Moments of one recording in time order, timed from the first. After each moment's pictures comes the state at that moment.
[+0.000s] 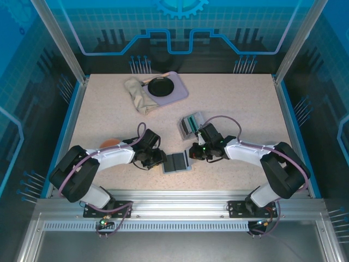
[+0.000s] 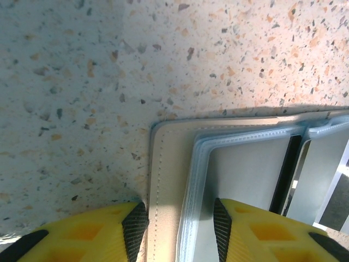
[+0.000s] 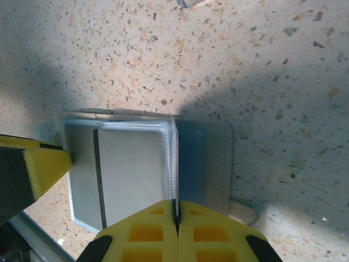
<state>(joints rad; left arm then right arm) -0.60 1.51 0.67 -0.35 0.24 -0.98 0.63 1.53 0.73 -0.23 -0.34 0.70</state>
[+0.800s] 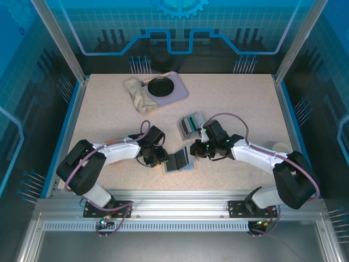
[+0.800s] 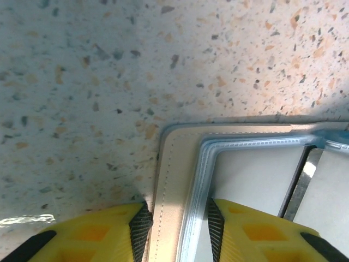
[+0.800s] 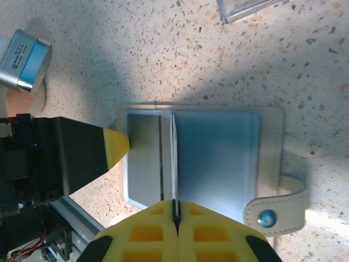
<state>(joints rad) -0.62 1.60 0.78 -0.42 0.25 -1.04 0.60 1.40 0.75 -0.31 -0.40 0.72</state>
